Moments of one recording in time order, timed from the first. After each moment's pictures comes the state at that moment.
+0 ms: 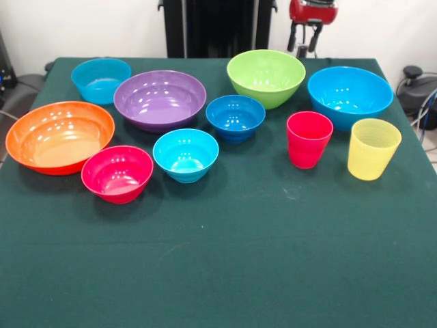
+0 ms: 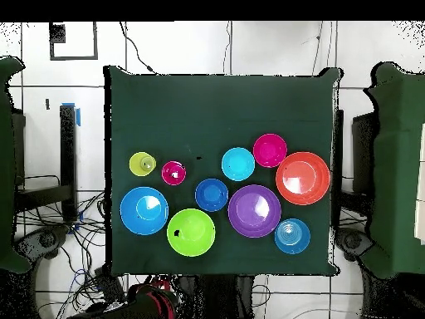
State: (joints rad) arm 0.56 -0.32 -0.26 2.24 -0.18 -0.41 2.15
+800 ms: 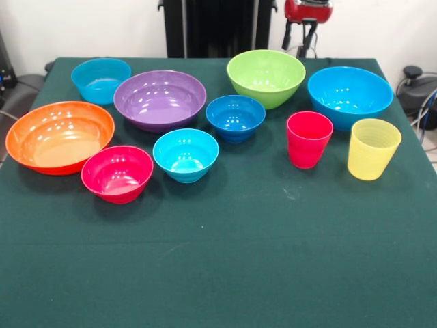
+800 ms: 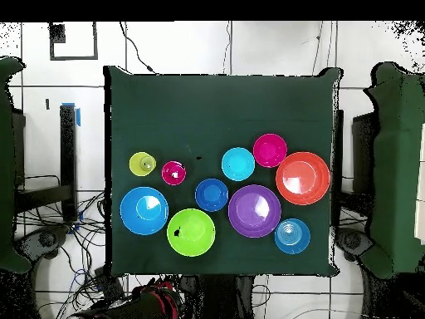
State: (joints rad) arm 0.54 -0.31 -0.26 2.24 -0.21 -0.39 2.15
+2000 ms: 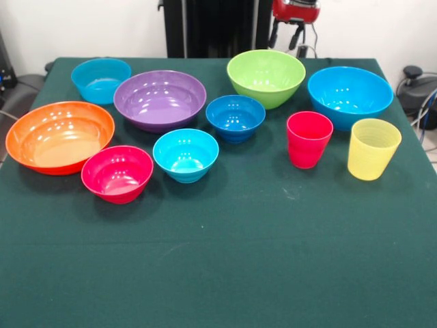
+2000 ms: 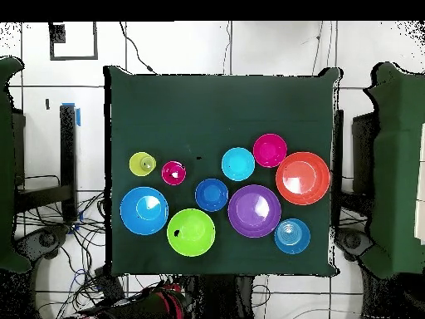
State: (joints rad) arm 0.54 -0.26 -0.31 2.24 -0.21 -0.39 2.15
